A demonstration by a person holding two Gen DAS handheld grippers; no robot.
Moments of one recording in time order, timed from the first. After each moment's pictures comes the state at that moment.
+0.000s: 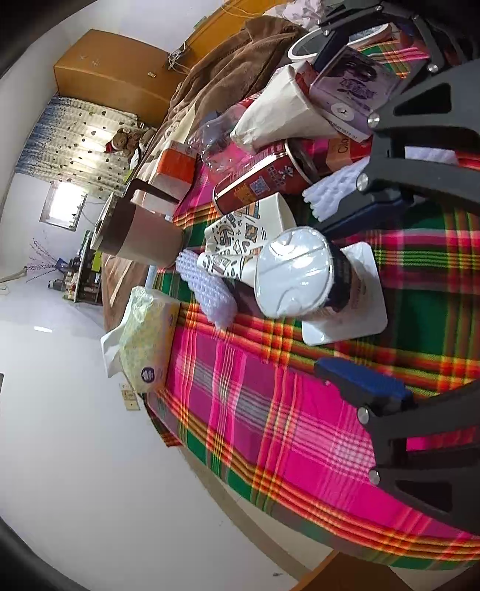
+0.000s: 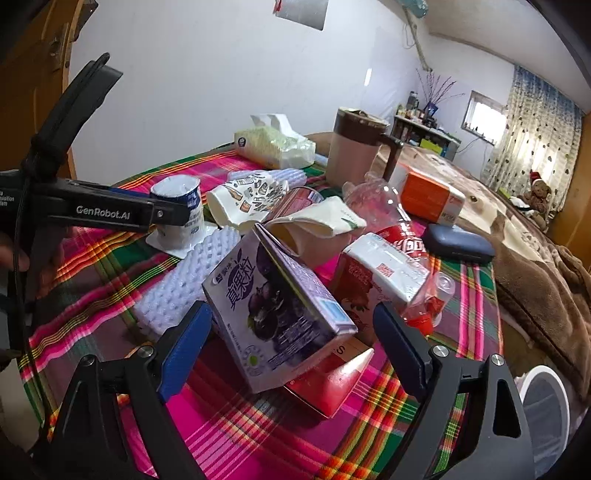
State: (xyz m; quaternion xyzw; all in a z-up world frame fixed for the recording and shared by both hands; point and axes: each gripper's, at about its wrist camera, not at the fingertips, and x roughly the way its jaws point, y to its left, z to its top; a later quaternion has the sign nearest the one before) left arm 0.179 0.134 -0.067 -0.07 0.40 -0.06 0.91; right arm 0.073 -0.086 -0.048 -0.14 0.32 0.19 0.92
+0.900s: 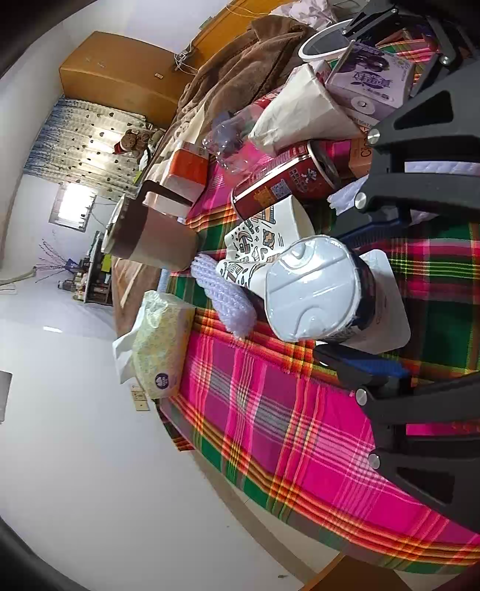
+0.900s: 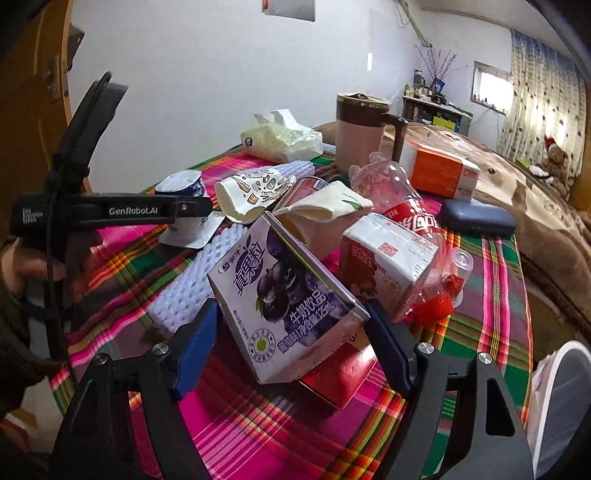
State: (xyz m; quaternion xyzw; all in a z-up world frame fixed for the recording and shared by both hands) left arm 0.183 0.128 -0.061 -0.07 0.38 -0.05 0.92; right arm 0.075 -0.098 -0.046 -0.06 0.35 0.22 0.91
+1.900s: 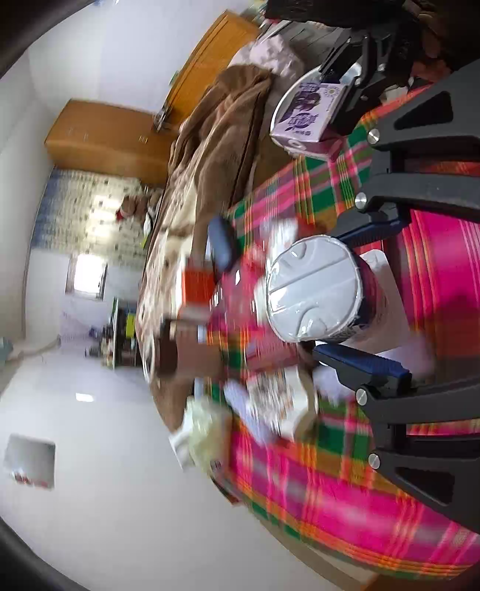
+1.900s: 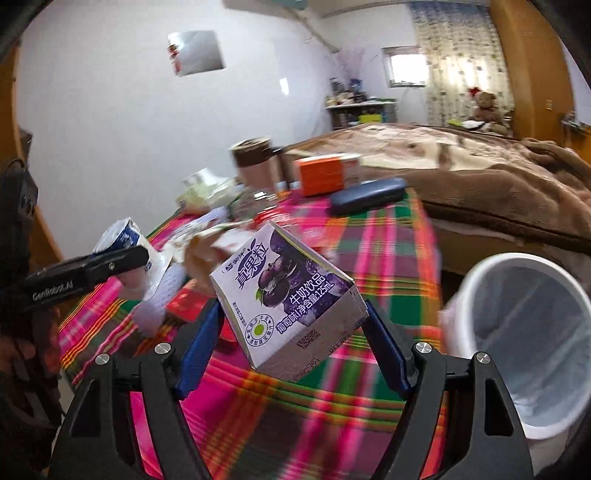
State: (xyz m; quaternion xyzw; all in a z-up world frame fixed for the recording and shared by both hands) left arm 0.102 0.012 -0.005 -0.02 0.32 -0.17 0.93; right arm 0.033 -0.218 -0.025 0.08 0.31 0.12 0.94
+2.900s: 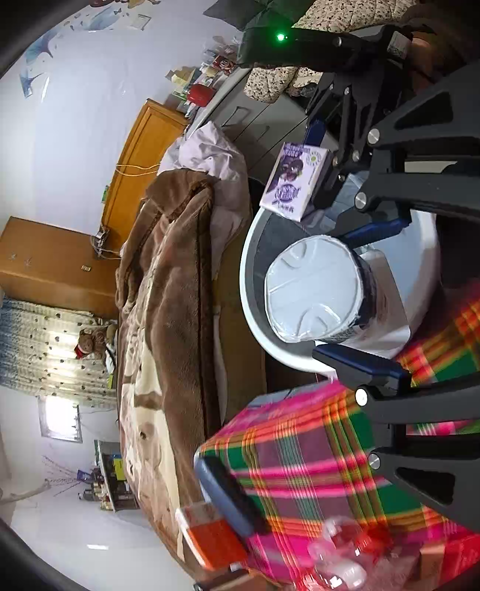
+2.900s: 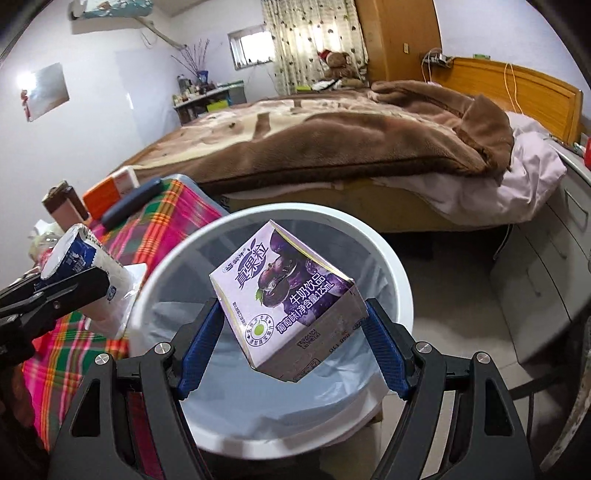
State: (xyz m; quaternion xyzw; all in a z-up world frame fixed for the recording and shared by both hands) left arm 0.116 -0.284 -0.036 0.05 0.36 -0.38 0.85; right arm 0.036 -0.400 -0.070 0.14 0.36 -0.12 0.91
